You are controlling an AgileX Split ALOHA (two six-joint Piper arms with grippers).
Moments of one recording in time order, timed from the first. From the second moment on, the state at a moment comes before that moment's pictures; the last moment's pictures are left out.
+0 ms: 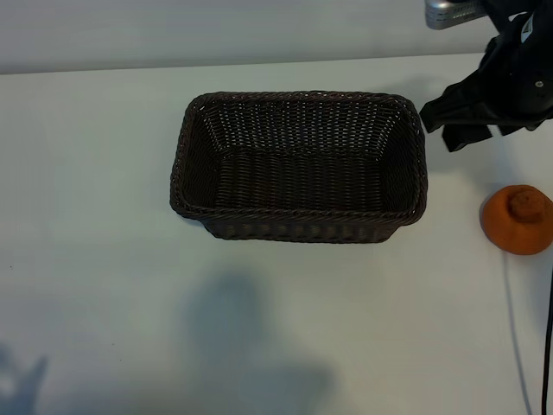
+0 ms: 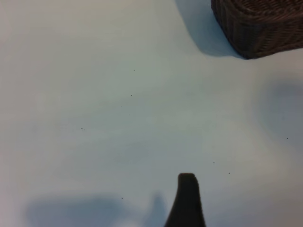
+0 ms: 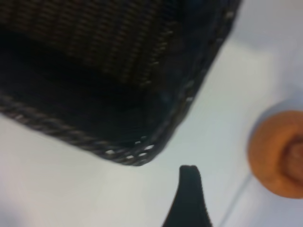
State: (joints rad) left arm -0.15 -0.01 -0.51 -0.08 1.09 0.15; right arm 0.24 1.57 -1.34 0.00 1.08 0.08
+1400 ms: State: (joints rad) left arm -0.08 -0.01 -0.50 -0.08 1.09 0.15; right arm 0.03 1.86 -1.13 -0.06 0.83 0.17
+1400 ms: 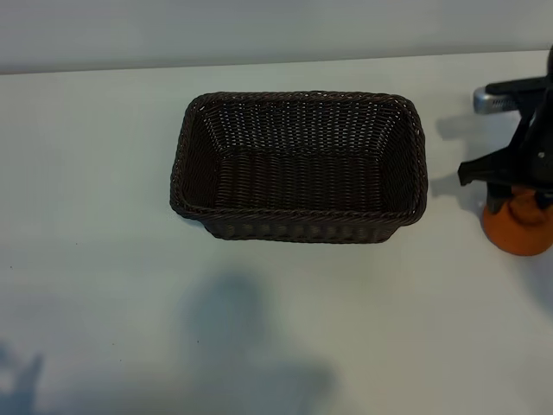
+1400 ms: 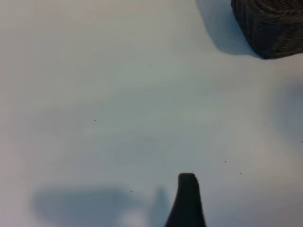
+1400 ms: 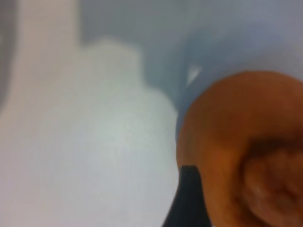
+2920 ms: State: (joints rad) left arm -0.08 -0.01 -0.50 -0.08 1.09 0.11; right arm 0.04 1.68 -1.46 -0.09 1.15 0.17
